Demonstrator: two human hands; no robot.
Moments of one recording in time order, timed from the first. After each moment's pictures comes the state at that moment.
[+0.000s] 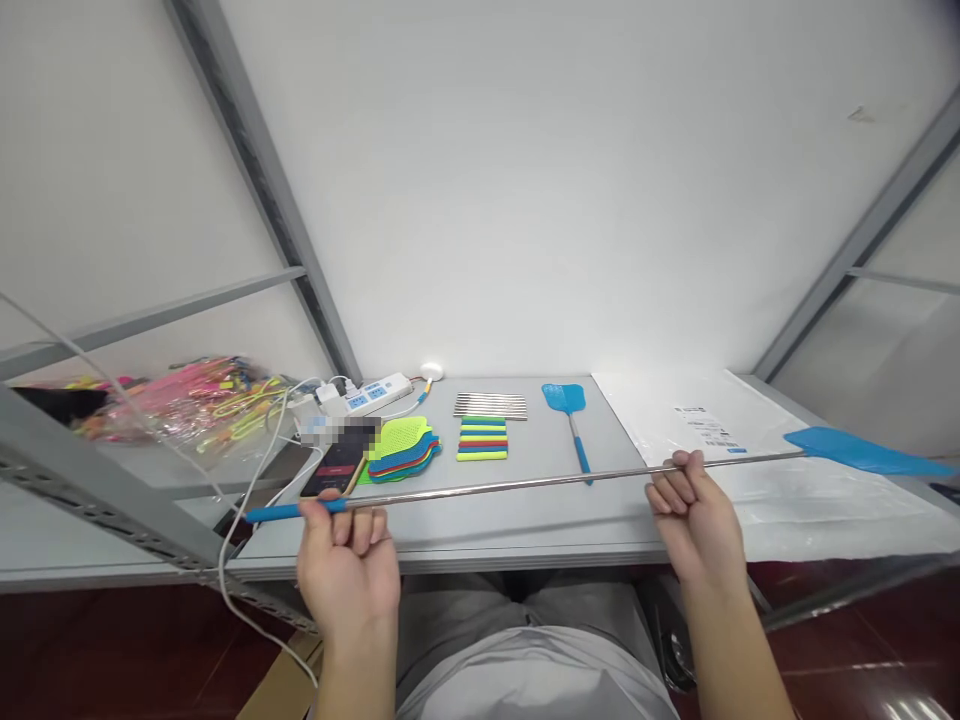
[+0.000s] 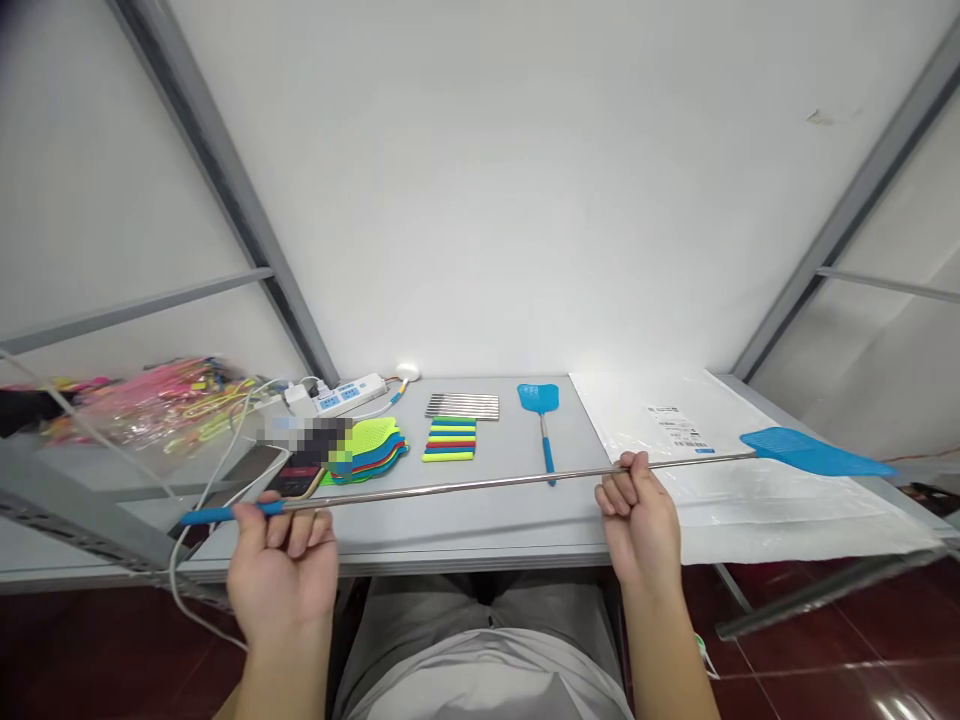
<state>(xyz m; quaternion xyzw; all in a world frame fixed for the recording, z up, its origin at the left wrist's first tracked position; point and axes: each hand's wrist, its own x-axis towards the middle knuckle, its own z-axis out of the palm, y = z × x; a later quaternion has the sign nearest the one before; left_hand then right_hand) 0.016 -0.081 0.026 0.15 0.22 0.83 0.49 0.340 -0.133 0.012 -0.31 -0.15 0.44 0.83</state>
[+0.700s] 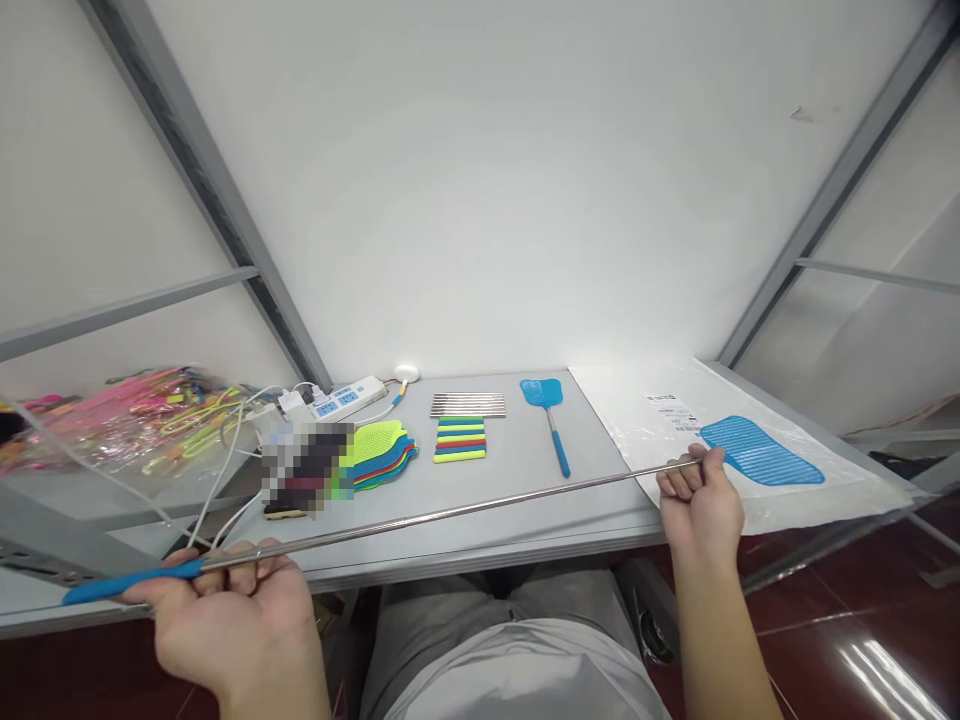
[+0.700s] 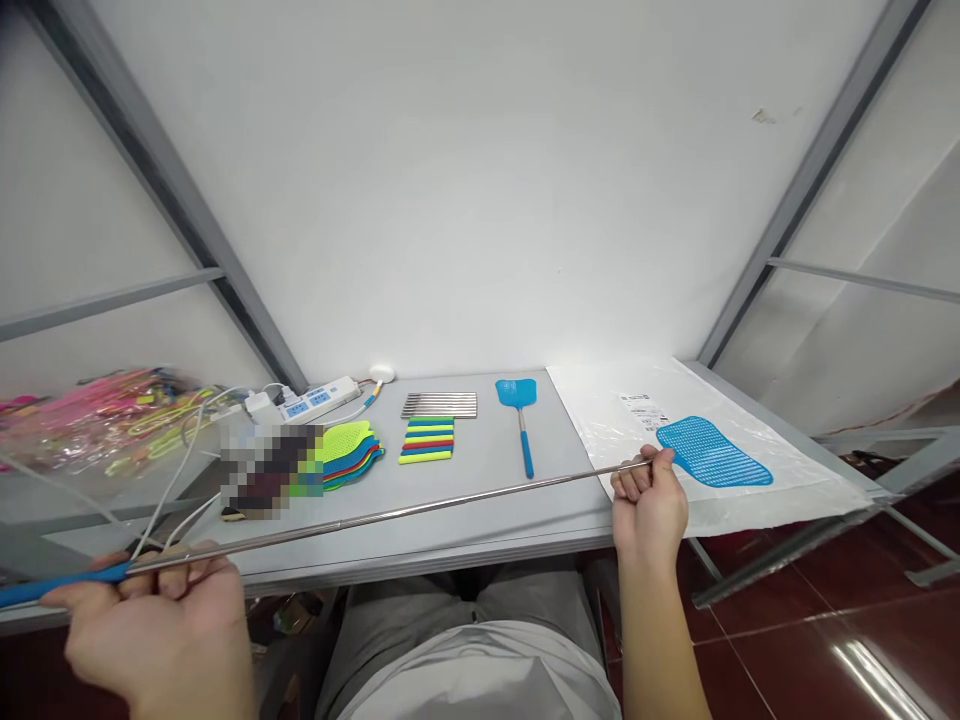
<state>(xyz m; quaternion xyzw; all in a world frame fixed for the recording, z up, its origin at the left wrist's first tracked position) -0.025 -0.078 0.032 0.14 0.31 0.87 0.36 0.379 -0.135 -0.005 -0.34 -0.12 0.30 0.88</state>
